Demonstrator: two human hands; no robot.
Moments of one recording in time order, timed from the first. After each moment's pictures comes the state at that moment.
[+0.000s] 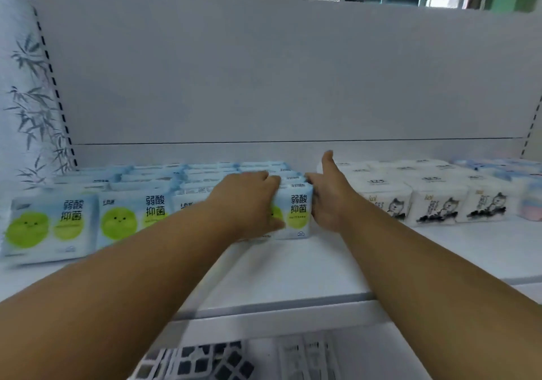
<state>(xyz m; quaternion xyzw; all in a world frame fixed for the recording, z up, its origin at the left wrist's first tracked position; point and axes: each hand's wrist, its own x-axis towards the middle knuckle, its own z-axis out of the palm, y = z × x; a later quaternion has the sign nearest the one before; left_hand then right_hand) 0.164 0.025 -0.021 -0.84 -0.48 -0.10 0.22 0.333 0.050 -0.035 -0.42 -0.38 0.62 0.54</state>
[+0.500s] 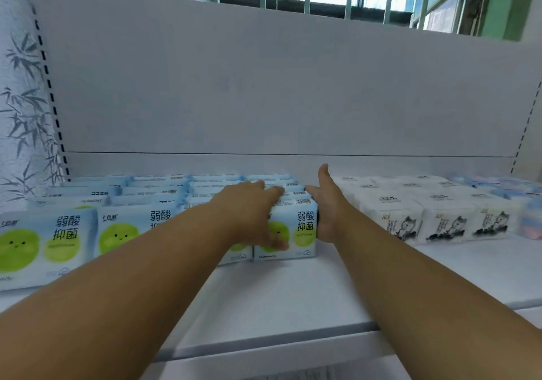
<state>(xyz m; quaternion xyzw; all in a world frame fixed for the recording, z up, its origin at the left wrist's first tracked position) 0.138 0.039 -0.007 -0.85 -0.50 -0.07 0.10 0.310 0.072 -0.033 -0.40 -0.39 0.65 0.51</state>
